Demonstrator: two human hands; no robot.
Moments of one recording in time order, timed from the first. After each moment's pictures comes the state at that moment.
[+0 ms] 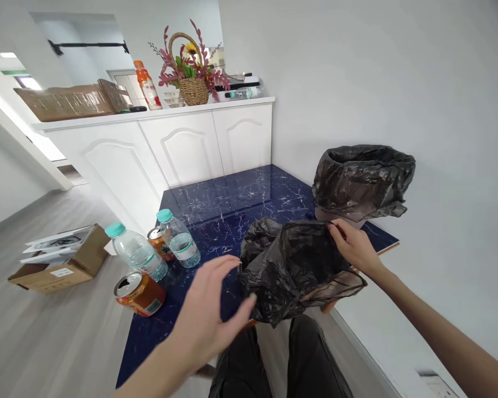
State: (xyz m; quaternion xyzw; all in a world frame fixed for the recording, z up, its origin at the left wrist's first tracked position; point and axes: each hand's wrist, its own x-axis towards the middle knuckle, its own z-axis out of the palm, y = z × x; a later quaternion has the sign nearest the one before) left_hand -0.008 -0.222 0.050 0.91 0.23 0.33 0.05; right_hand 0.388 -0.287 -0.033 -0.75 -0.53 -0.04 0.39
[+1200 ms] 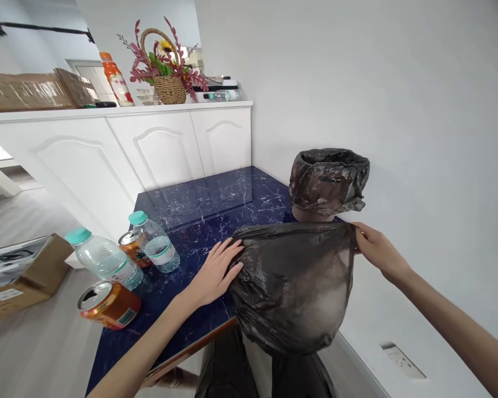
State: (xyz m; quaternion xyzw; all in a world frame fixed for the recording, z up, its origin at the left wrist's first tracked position) left_hand 0.048 -0.141 -0.018 0.96 0.16 0.17 0.14; right_hand 0.424 -0.372 -0.004 -0.82 -0.39 0.07 0.41
